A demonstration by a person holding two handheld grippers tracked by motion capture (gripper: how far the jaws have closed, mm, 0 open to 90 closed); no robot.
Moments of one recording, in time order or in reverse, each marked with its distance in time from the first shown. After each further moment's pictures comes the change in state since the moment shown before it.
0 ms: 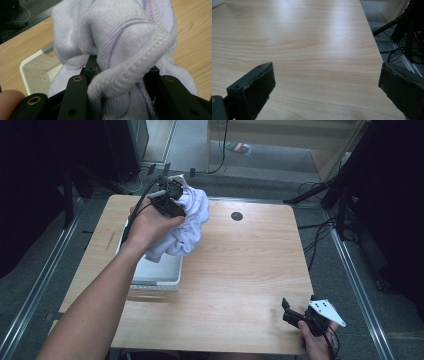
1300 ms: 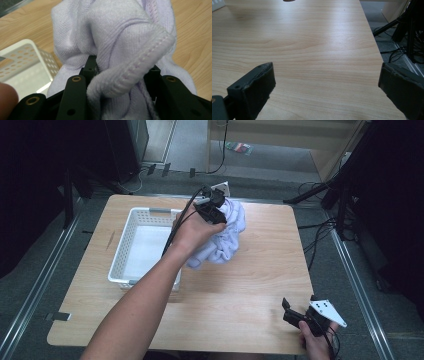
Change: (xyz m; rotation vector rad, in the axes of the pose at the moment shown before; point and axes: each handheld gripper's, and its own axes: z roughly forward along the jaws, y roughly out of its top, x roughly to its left) left arm -0.088 0.040 0.039 0.044 -0.130 0.002; right arm -0.001 0.000 -0.001 -0.006 0.004 0.012
